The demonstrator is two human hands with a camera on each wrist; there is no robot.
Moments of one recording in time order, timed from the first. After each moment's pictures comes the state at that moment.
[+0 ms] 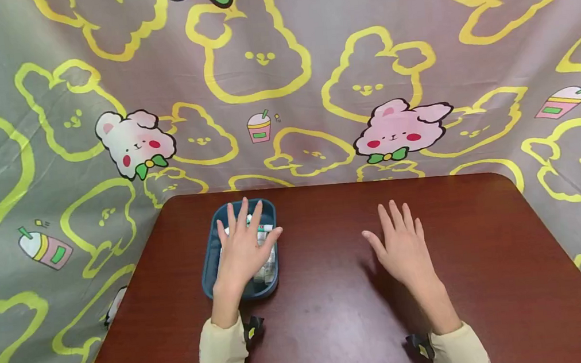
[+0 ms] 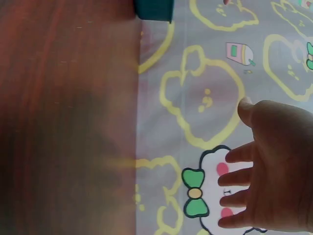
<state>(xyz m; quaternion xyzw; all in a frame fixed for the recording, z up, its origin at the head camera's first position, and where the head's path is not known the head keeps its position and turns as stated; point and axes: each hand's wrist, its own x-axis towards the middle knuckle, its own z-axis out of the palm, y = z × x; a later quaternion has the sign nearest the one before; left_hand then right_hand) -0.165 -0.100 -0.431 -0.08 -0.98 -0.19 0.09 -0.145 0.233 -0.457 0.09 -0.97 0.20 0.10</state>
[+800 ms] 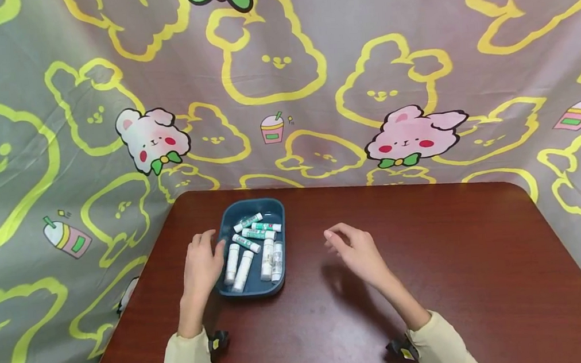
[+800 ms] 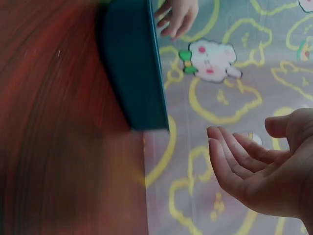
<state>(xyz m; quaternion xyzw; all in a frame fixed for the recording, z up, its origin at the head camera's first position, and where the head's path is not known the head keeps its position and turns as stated) -0.145 -0.192 -0.458 0.06 -0.95 -0.27 0.16 -0.147 0.149 -0.432 0.13 -0.84 0.53 -0.01</state>
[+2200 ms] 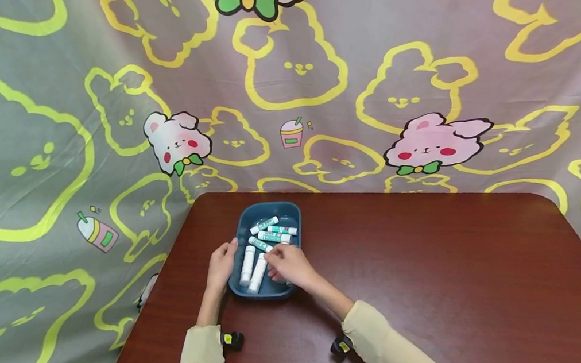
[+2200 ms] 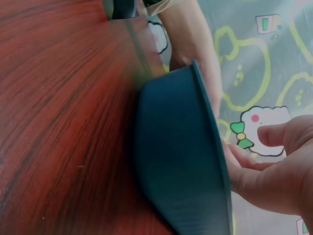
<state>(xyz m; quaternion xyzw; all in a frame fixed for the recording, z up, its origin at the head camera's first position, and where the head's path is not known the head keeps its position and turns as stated) -0.163 -0.216 -0.512 0.17 -0.80 -0.56 0.11 -0.158 -0.005 -0.461 0.13 -0.72 0.64 -0.21</state>
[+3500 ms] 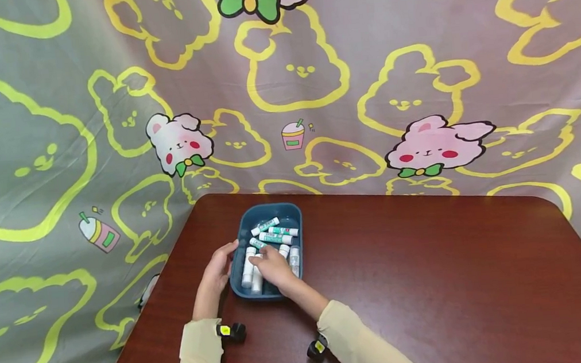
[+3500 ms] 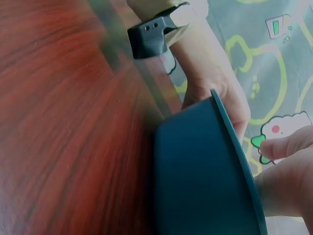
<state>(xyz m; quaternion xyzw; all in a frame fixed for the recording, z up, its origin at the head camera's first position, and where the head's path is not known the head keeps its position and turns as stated) -0.174 -0.226 -0.503 0.19 -0.60 -0.78 -0.06 -0.161 -0.051 -0.474 0.05 -0.73 0.65 -0.21</state>
